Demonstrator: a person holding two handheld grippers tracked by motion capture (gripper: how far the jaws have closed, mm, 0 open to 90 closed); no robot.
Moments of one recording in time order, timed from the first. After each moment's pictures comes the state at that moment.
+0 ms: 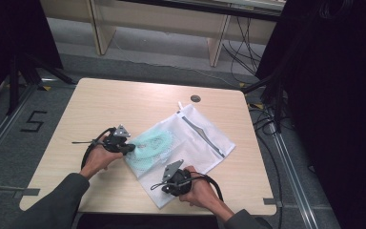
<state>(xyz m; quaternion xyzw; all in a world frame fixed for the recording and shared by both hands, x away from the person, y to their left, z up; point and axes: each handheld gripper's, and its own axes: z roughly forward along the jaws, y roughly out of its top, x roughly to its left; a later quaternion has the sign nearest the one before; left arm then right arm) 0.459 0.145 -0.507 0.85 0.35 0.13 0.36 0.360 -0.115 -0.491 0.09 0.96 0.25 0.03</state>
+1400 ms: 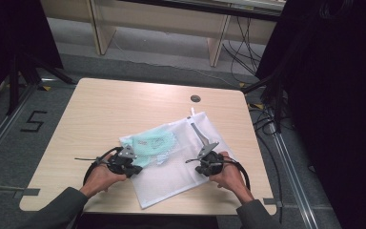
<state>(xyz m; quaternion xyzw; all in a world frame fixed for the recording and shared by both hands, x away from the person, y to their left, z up) 0.398 0.123 -0.508 0.88 0.29 0.06 0.36 0.416 -0.215 -0.486 0.23 0.95 0.22 0.08</state>
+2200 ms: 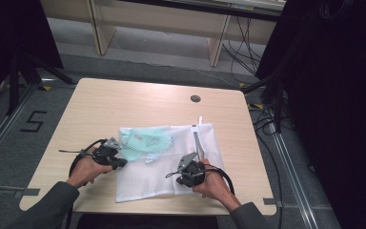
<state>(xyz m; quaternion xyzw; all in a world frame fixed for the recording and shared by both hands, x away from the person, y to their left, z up) 0.417 0.171 -0.505 0.87 0.35 0.07 0.33 0.384 -0.157 -0.488 0.15 0.96 0.23 0.04</state>
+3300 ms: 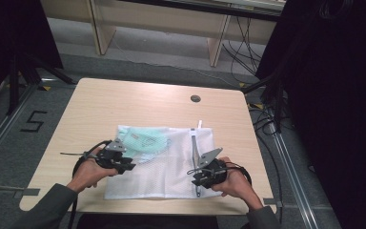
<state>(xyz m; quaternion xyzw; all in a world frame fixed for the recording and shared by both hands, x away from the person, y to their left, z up) 0.393 0.138 -0.484 0.88 0.29 0.06 0.38 0.381 -0.220 -0.461 0.17 0.95 0.26 0.03</state>
